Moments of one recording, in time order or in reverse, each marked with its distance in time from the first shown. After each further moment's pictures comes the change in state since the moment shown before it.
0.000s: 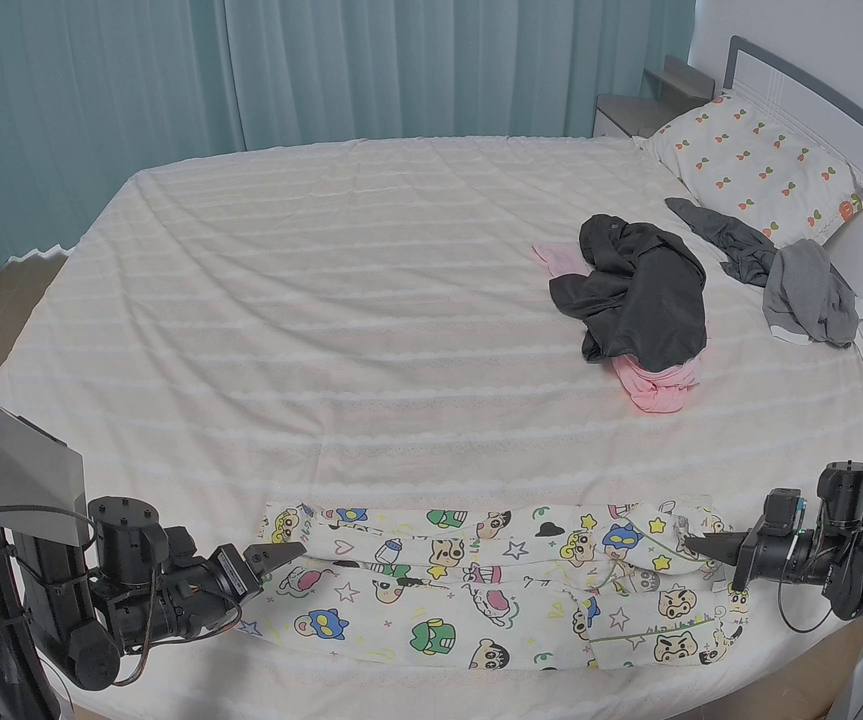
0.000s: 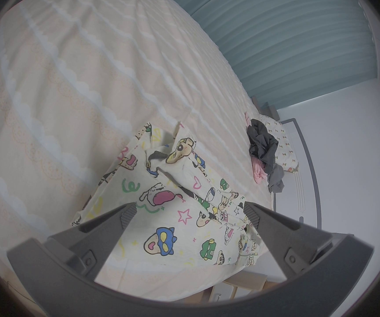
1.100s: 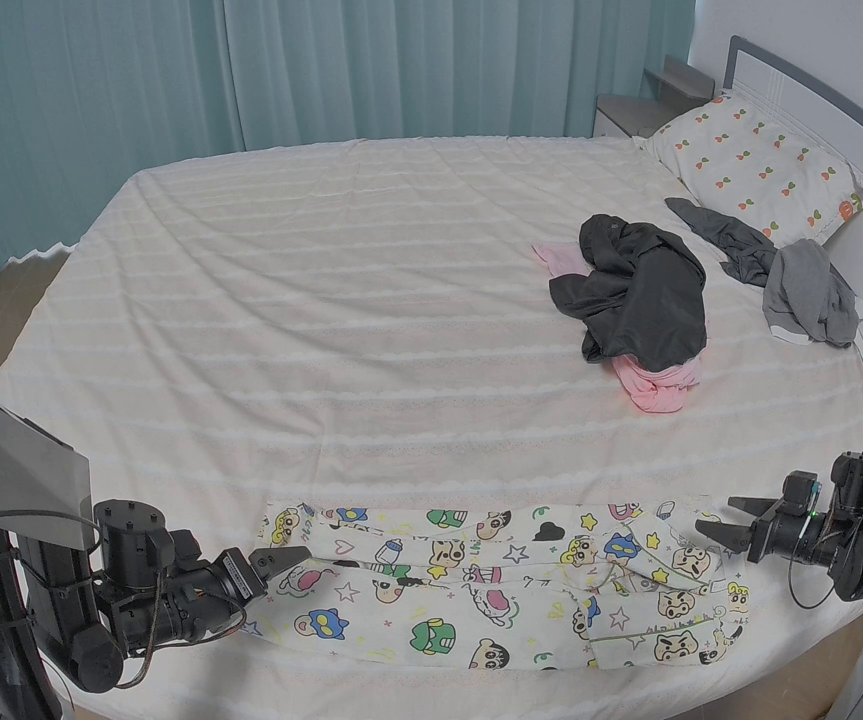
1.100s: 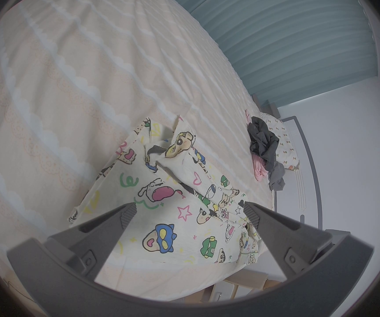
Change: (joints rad) left arm -0.023 0.008 0.000 0.000 0.014 -0.005; right arm -0.136 0.057 -0.091 0.000 -0.016 -0.032
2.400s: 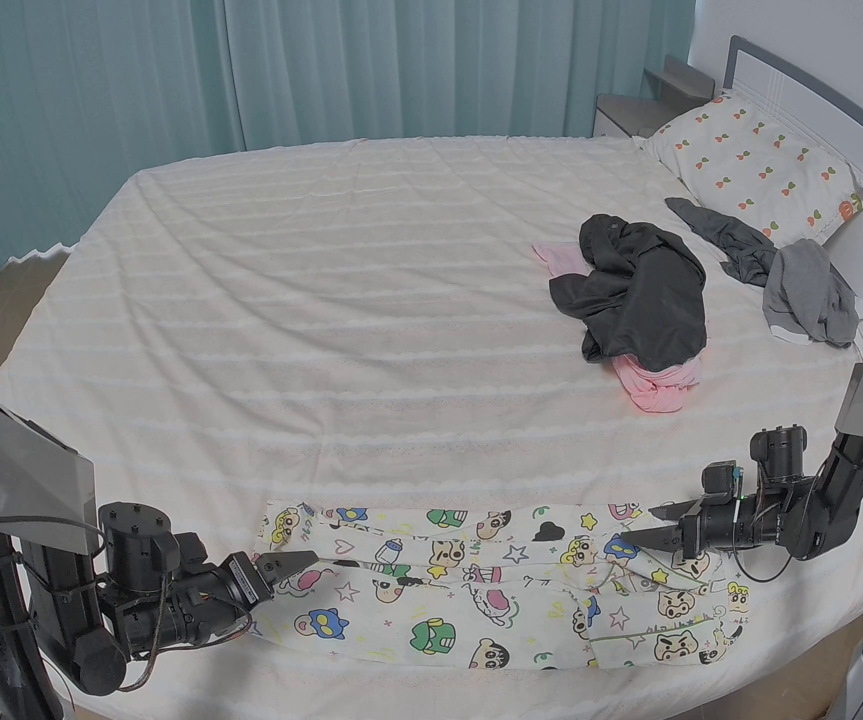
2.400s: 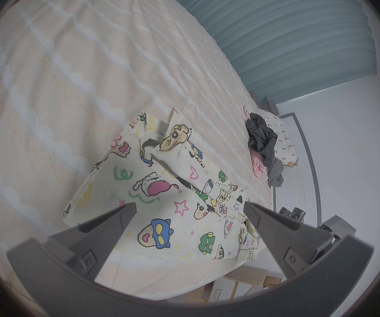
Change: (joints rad) left arm -0.024 0.001 0.000 0.000 -0.001 -0.001; right arm 0.263 0.001 -0.367 0.562 -0.019 -0.038
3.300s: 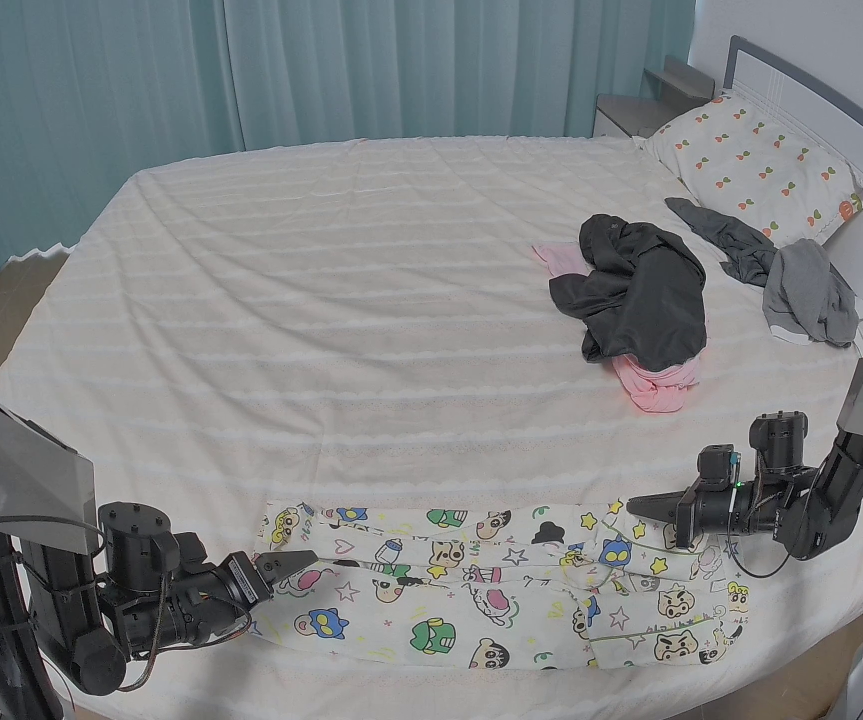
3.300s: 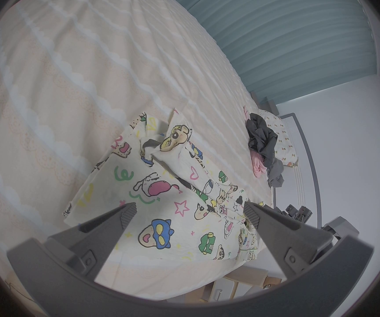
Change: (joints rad) left arm 0.001 0.000 0.000 0.000 0.001 0.000; right arm 0.050 -0.047 0.004 -0.080 -0.031 0.005
